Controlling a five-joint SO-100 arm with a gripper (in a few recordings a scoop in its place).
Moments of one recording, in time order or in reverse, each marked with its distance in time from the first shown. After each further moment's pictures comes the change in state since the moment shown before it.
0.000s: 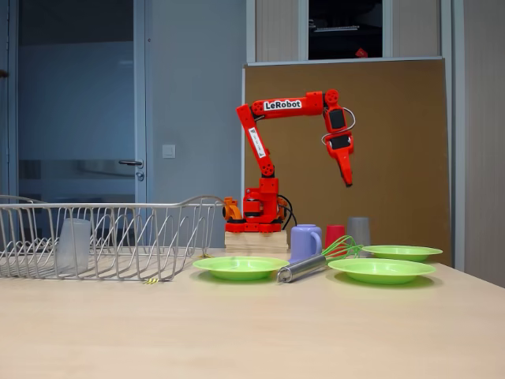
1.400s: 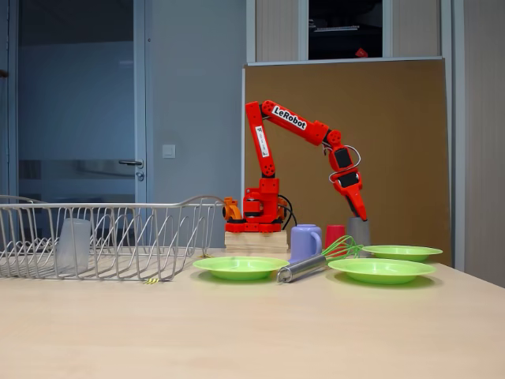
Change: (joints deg) arm -4.1 -6.8 23.6 -38.4 -0.6
